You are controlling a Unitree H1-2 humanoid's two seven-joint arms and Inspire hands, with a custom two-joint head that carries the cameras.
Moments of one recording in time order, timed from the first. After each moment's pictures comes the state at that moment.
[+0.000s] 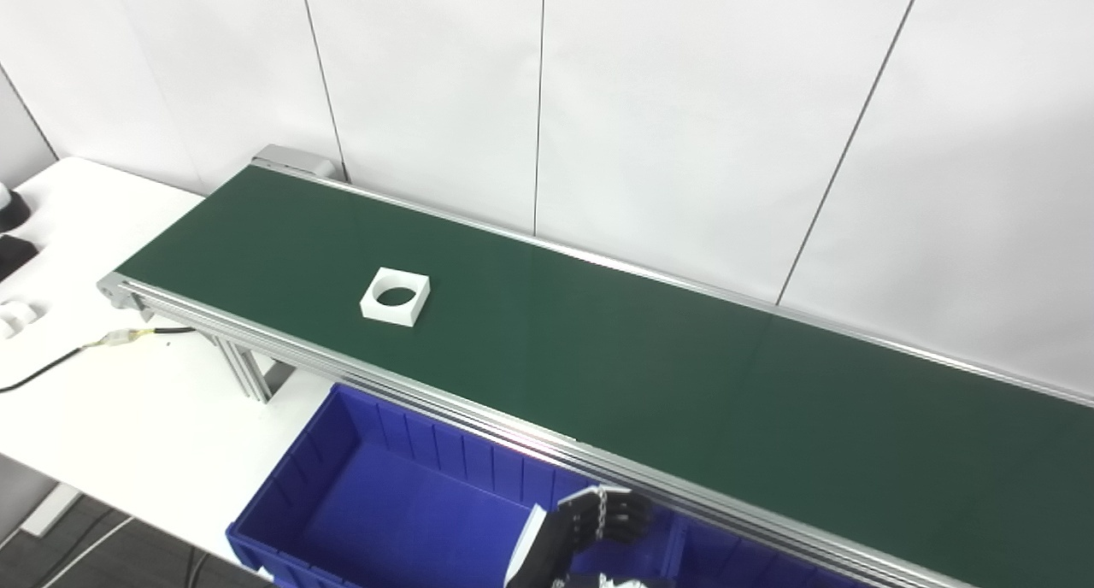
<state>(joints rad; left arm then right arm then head) 0.15 -0.09 -0.30 0.26 0.05 -0.44 0.20 0.10 -0.14 0.30 0.42 -0.10 -0.41 -0.29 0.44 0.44</state>
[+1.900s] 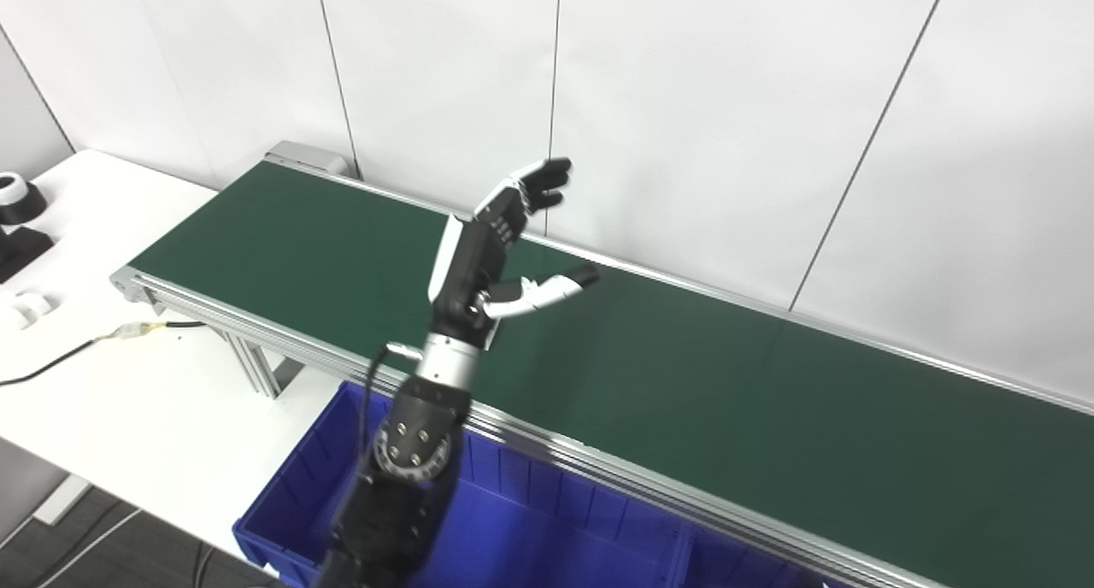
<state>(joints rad) -0.26 0.13 0.13 0.09 -0.02 -0.44 -0.01 0.07 -0.13 0.34 0.42 -0.13 -0.41 -0.29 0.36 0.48</state>
